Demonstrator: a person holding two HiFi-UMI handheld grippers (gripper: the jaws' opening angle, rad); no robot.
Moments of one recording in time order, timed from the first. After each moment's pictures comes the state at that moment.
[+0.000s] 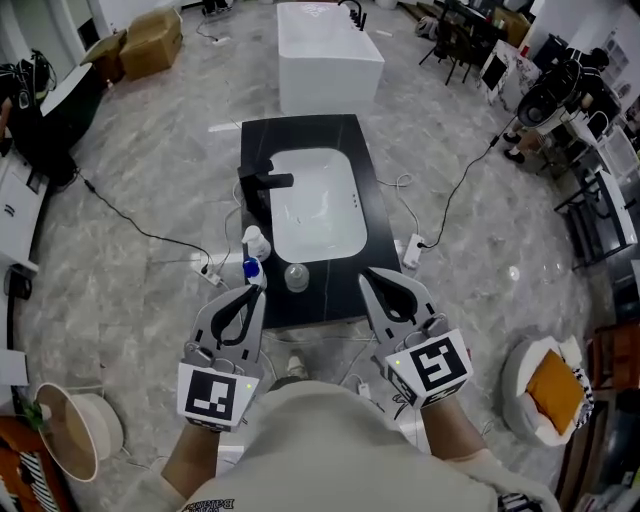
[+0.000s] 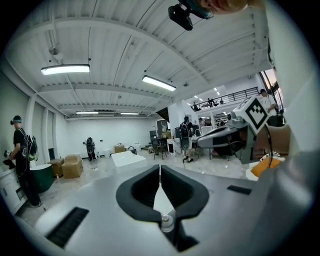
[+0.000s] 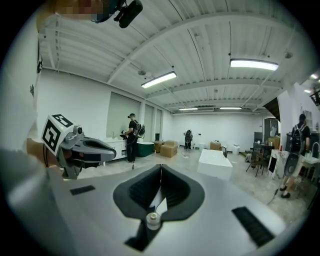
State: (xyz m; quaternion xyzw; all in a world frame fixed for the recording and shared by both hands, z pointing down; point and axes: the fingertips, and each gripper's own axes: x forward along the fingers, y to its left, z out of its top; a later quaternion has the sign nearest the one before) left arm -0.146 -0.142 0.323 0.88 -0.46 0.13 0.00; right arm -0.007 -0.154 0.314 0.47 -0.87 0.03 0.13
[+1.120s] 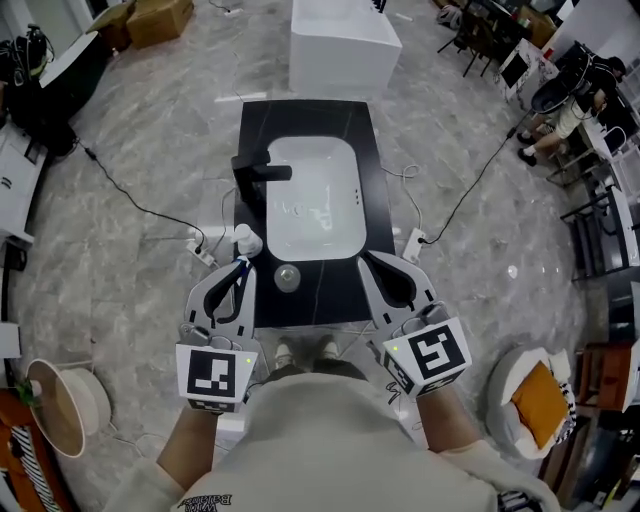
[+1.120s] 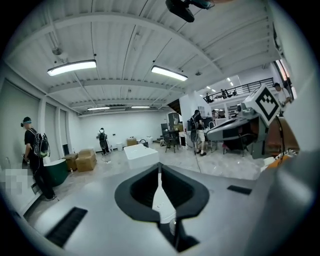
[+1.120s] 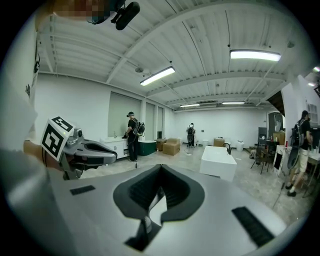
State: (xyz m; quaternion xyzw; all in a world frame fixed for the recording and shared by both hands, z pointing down) left arm -0.136 -0.222 0.349 0.84 -0.52 0.17 0.03; right arm 0.013 -0.234 0.332 0.45 -0.88 0.04 0.13
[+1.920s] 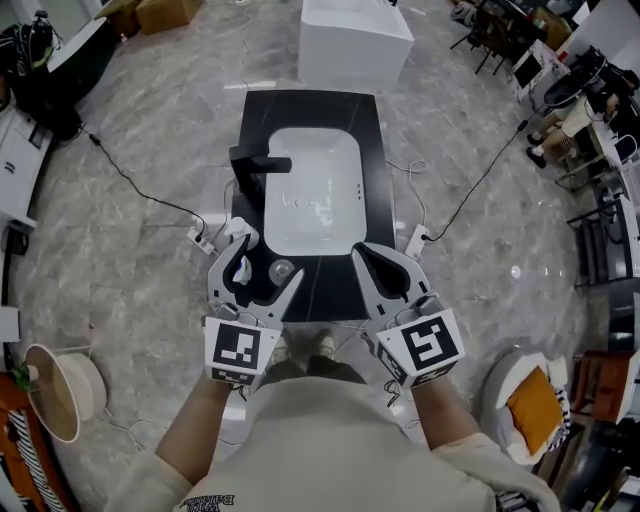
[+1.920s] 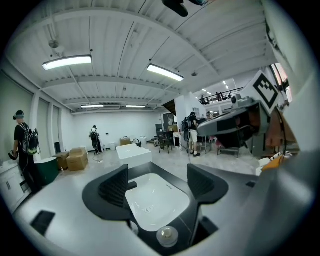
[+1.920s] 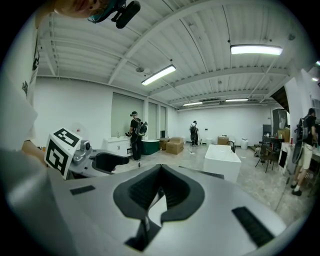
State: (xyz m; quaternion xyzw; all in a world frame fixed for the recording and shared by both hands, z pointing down) left arm -0.083 -0.252 0.394 0.86 -0.49 0.16 0.03; right arm 0.020 -0.255 0.350 0.43 -0.89 0.05 0.13
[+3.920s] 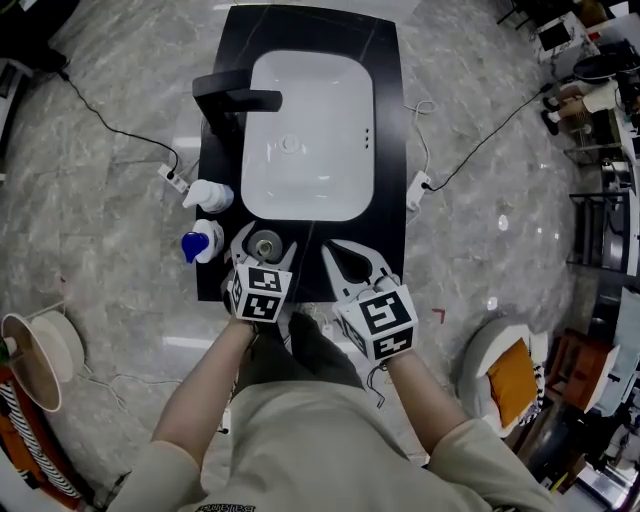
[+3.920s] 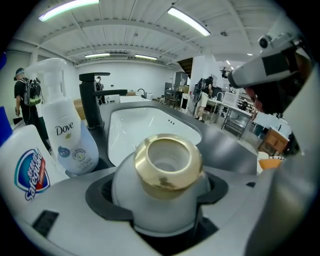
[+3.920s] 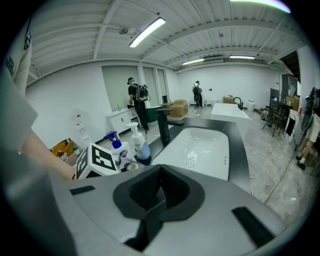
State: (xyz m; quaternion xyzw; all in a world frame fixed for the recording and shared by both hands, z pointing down) left arm -0.068 -0.290 0.723 0.78 -0.48 0.32 0.23; right arm 0.007 -0.281 0.594 0.37 -0.86 0.20 0.28
